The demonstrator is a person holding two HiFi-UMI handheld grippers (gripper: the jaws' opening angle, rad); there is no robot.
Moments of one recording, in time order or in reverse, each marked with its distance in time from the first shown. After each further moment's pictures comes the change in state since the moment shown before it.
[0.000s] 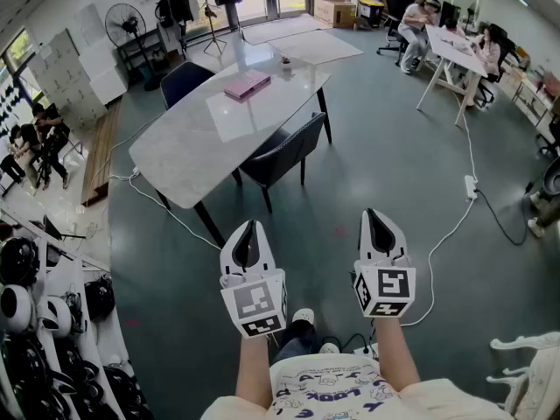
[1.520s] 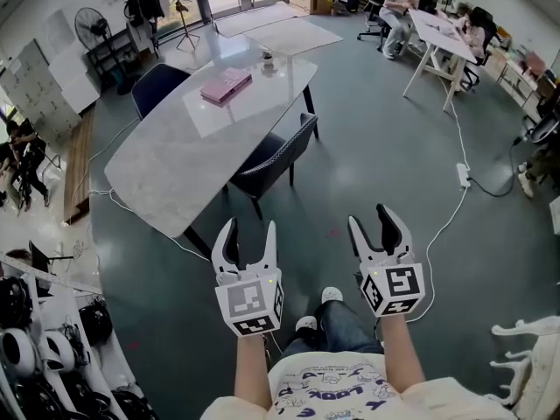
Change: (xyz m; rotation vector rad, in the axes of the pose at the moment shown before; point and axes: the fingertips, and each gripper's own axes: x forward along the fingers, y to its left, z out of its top) left arm 0.132 0.037 -0.011 -0.067 0.038 -0.152; right arm 0.111 0.006 -0.015 0.033 0.050 0.022
